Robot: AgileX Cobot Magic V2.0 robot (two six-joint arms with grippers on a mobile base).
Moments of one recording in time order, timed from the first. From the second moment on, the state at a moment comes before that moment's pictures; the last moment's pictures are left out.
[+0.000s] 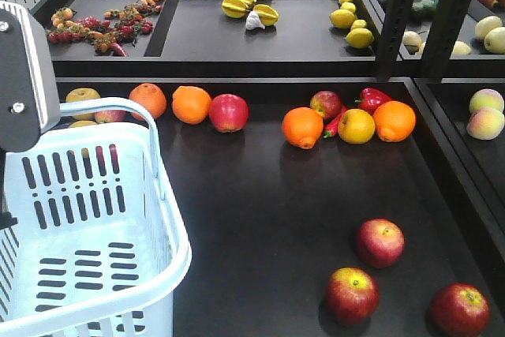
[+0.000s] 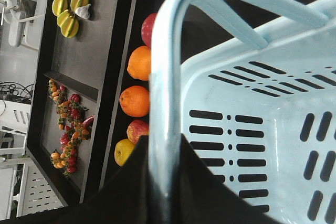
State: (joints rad) left arm -0.55 1.05 -1.15 0.21 0.86 0.87; right arm -0.02 -0.01 0.03 0.01 -0.04 -0.05
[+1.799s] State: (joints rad) left arm -0.55 1.05 -1.15 0.21 0.86 0.87; right arm -0.02 -0.01 0.03 0.01 -0.04 -0.05
